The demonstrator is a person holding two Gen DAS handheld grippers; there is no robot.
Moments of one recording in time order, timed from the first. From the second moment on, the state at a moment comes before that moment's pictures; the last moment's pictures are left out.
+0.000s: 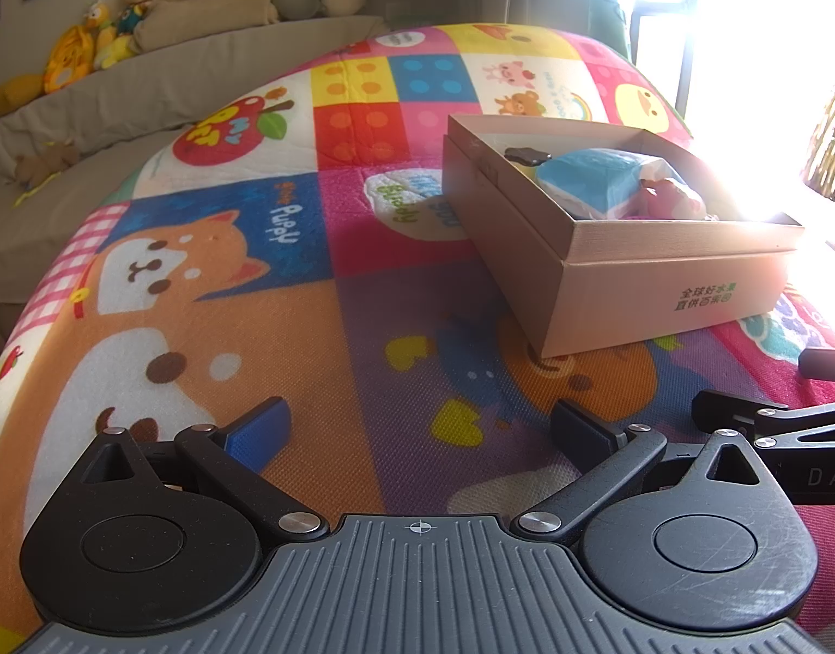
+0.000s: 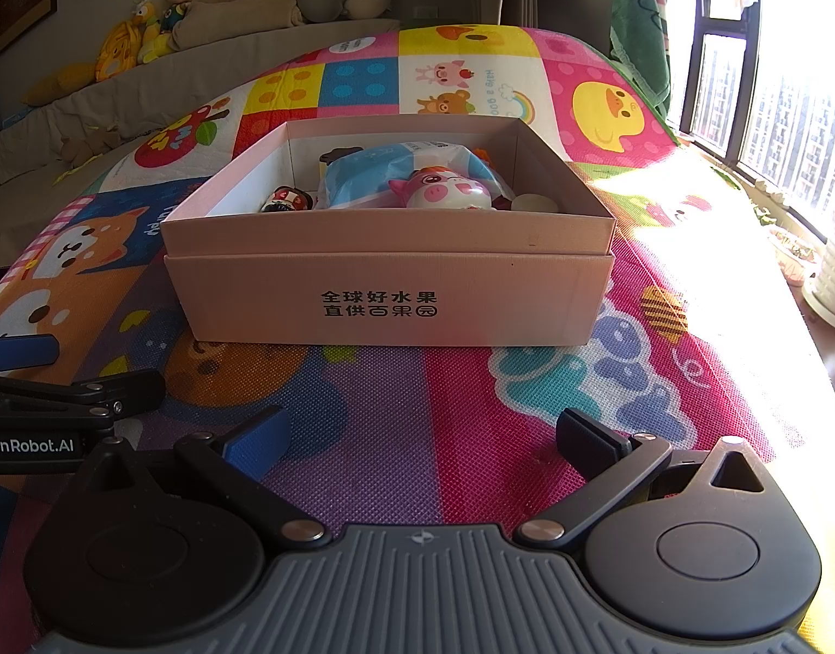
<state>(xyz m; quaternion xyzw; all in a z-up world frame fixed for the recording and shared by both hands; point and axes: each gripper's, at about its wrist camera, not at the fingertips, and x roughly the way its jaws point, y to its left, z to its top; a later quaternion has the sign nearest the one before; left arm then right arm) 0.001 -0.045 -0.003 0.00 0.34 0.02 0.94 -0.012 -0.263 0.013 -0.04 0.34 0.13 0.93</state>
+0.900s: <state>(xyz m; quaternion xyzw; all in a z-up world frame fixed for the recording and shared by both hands) 0.009 -0.047 -0.003 -0.01 0.34 0.02 0.94 -0.013 -0.263 0.013 -0.04 0.34 0.13 0.93</state>
